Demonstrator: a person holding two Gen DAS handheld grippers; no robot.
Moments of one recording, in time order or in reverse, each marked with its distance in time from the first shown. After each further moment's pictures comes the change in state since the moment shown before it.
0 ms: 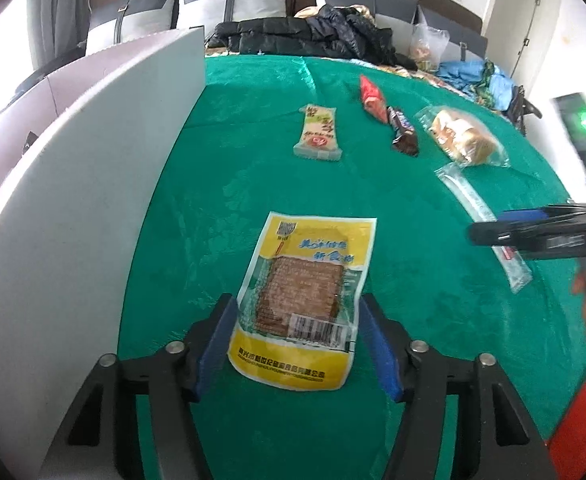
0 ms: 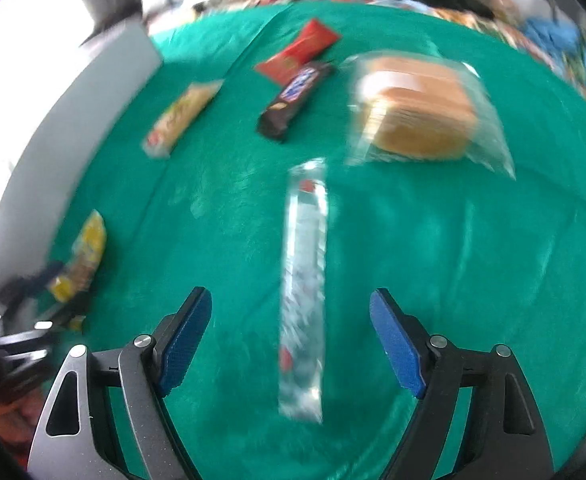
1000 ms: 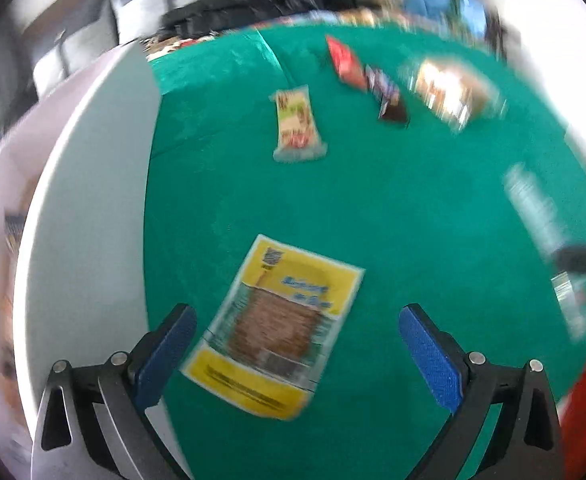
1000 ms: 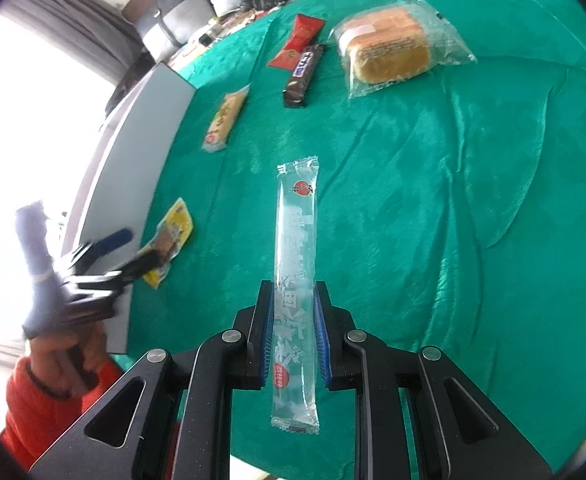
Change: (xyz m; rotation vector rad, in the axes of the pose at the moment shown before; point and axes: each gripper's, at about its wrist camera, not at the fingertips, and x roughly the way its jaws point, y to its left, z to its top) left arm 0.026 -0.018 0.047 0.289 0.213 0.073; right arm -0.055 -0.021 -0.071 0.300 -0.044 0.368
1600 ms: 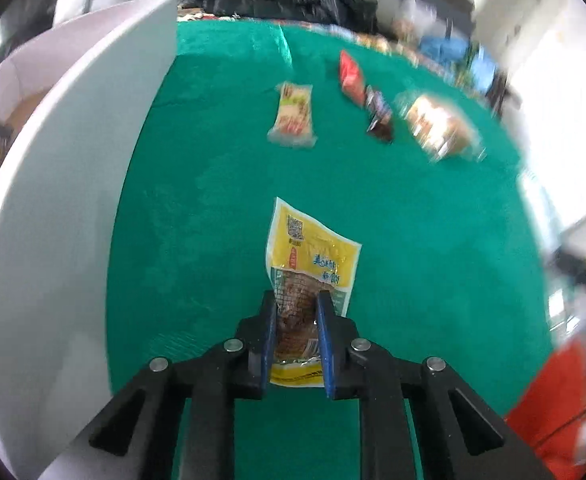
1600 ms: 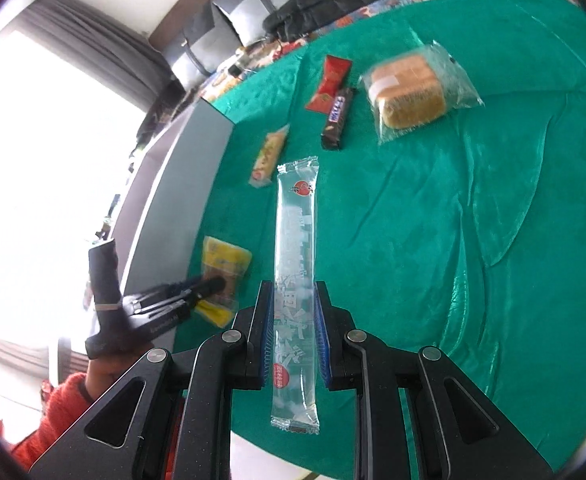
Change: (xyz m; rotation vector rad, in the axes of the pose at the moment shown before) left arm -0.032 0.026 -0.036 -0.328 -0.086 -0.280; right arm -0.038 0.017 0.005 -0.005 -0.099 0.102
